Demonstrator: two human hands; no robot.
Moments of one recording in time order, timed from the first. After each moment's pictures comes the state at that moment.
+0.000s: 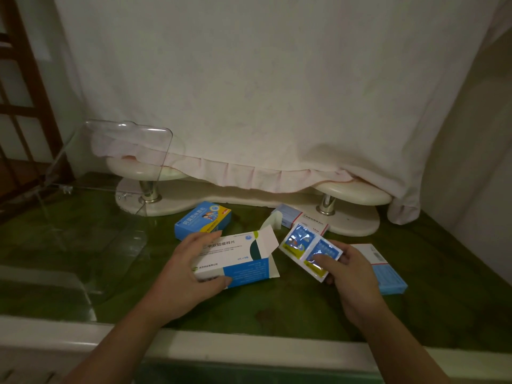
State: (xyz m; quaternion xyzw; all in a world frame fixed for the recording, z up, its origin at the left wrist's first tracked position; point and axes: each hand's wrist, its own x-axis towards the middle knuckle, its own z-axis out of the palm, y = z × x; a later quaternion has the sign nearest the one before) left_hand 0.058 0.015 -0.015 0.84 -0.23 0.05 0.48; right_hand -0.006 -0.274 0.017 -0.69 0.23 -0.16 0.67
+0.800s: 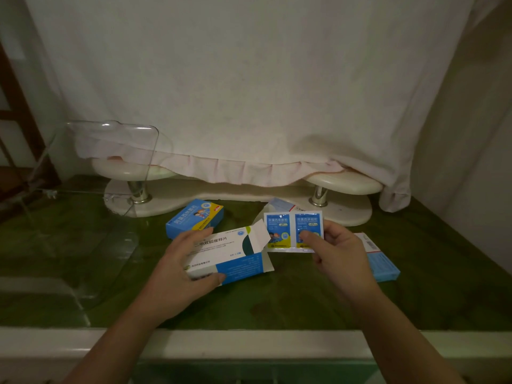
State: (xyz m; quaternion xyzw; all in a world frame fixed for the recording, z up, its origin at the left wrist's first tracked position) left_hand 0.059 0.015 -0.017 0.85 -0.22 0.05 0.48; right_hand -0.017 -0.251 0.049 -0.72 0.15 -0.18 0.65
